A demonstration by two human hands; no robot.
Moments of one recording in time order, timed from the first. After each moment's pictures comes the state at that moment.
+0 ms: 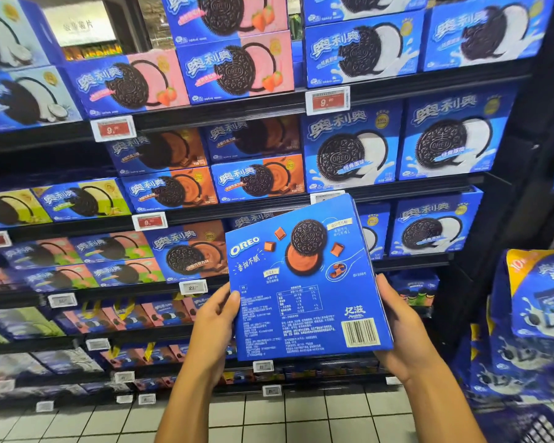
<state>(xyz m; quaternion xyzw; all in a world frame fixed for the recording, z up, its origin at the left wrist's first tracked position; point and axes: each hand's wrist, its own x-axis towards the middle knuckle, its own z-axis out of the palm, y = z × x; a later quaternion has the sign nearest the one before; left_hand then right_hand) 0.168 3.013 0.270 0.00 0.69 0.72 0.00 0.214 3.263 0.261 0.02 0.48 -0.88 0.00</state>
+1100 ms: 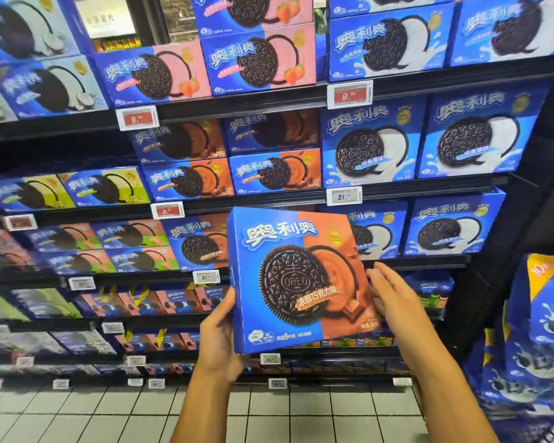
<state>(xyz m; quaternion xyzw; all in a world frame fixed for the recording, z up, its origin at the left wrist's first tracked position) 0.180 3.003 0.251 0.01 0.39 0.91 0.09 0.192 3.265 0.249 0.11 0.70 -0.70 -0.09</state>
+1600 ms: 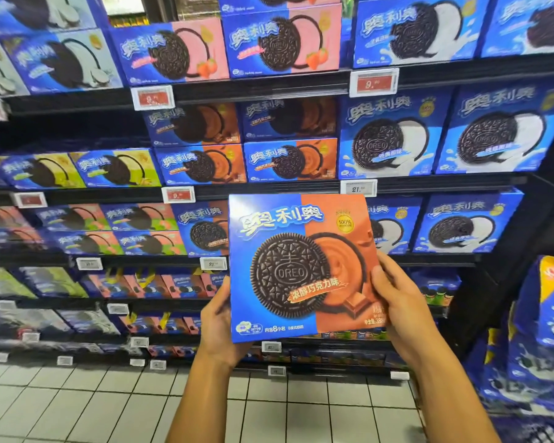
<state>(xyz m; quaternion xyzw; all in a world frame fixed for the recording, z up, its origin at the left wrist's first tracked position) 0.174 2.981 0.241 0.03 0.35 0.93 0.13 0.192 3.243 0.255 0.00 0.63 -0.78 -0.08</state>
